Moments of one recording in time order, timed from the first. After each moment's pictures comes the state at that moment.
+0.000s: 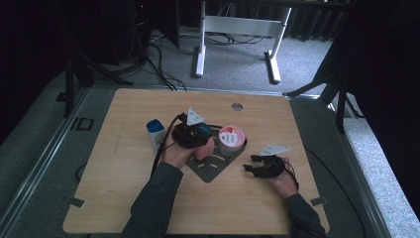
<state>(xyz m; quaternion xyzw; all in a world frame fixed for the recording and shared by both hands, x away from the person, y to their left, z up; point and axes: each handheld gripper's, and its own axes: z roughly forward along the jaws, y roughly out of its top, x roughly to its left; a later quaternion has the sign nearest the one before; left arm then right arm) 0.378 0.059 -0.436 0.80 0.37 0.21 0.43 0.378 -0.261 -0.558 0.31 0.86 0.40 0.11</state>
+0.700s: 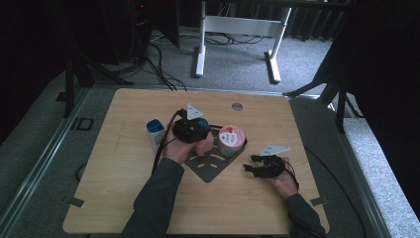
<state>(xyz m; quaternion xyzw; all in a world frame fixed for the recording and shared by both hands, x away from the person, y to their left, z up) 0.396 0.058 -0.438 0.79 0.40 0.22 0.42 0.378 -0.261 -0.558 0.31 0.86 0.40 0.11</state>
